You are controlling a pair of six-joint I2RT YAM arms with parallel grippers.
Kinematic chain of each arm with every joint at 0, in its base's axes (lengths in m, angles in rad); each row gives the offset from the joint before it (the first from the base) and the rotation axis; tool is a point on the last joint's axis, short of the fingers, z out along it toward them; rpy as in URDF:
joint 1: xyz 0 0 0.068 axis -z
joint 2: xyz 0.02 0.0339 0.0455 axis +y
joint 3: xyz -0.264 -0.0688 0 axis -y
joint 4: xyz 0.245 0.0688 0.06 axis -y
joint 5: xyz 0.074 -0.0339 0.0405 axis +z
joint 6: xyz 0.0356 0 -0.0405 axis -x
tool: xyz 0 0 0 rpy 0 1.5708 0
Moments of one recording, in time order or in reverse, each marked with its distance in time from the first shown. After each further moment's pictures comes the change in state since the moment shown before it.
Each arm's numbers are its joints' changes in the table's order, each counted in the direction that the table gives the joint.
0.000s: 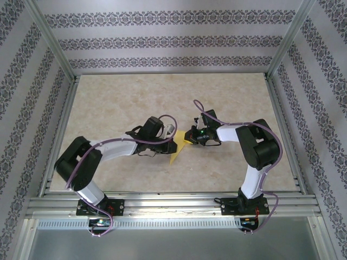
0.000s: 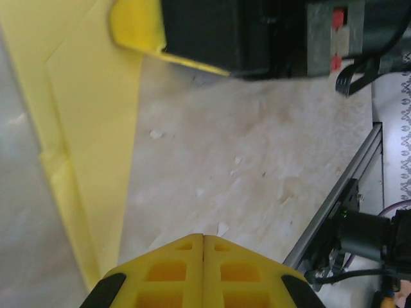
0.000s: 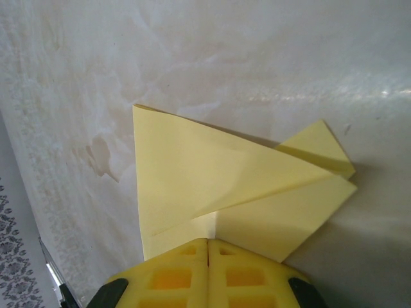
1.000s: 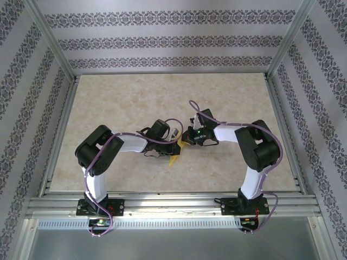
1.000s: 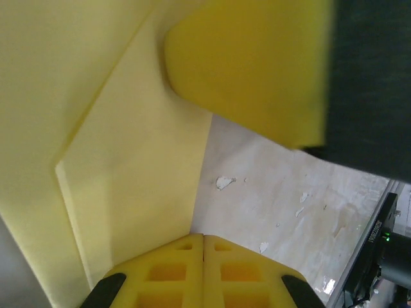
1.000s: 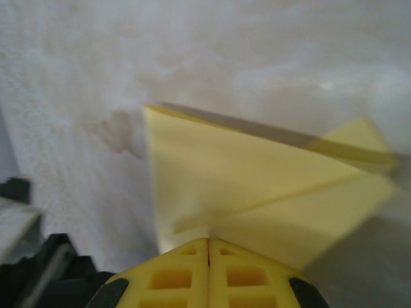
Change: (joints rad) left arm -0.003 0.226 0.039 0.107 -0.020 0.003; right arm -0.049 -0.011 0.032 -0.073 -0.017 0.021
